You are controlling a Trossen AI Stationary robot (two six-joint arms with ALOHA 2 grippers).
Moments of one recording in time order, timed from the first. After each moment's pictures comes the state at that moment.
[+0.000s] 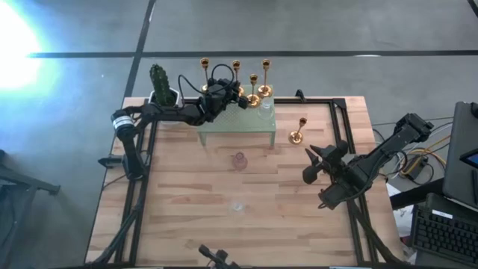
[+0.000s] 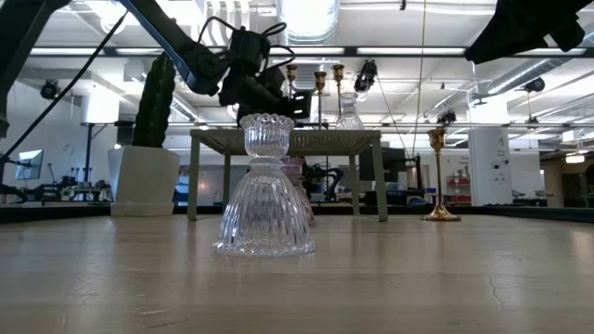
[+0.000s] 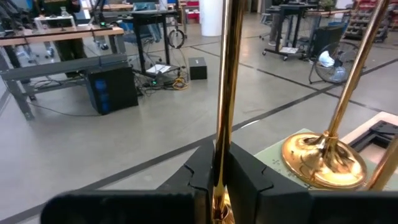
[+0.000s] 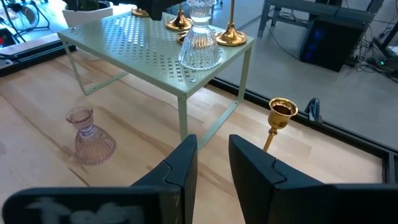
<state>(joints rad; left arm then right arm) 0.49 1.79 1.12 0.58 -0.50 -0.06 0.66 1.21 0.94 -1.37 1.18 1.66</state>
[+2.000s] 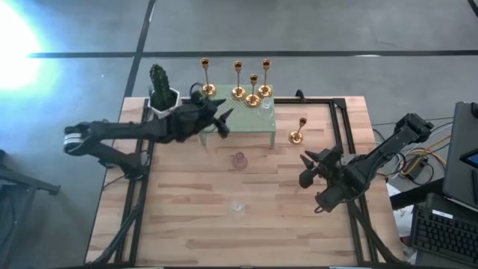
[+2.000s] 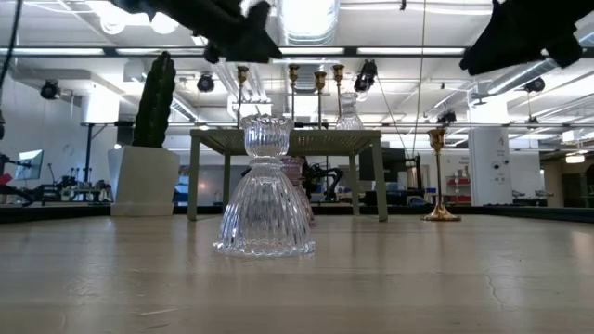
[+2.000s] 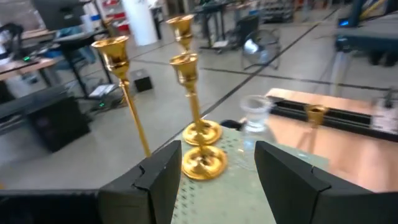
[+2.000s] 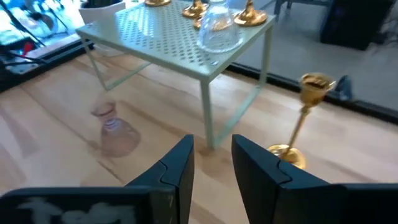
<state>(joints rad) 0.20 1.26 0.94 0.20 -0.50 0.06 0.66 1.21 0.88 -1.15 1.15 1.61</state>
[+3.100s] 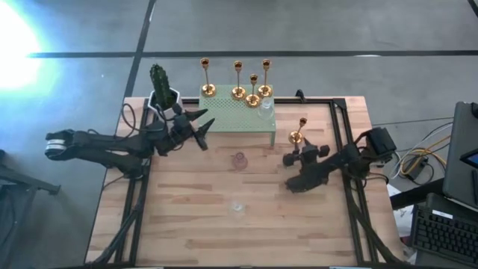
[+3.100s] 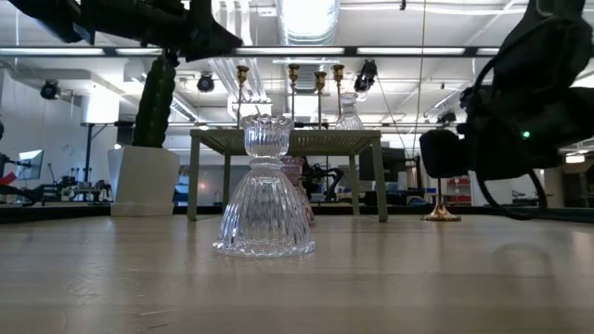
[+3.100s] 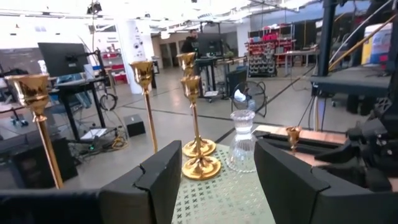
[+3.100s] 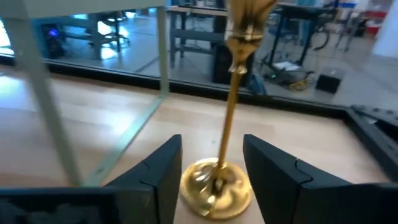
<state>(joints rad) 0.11 0.96 0.52 0.58 -0.53 0.16 0.25 1.75 0.60 -0.72 1.39 1.83</state>
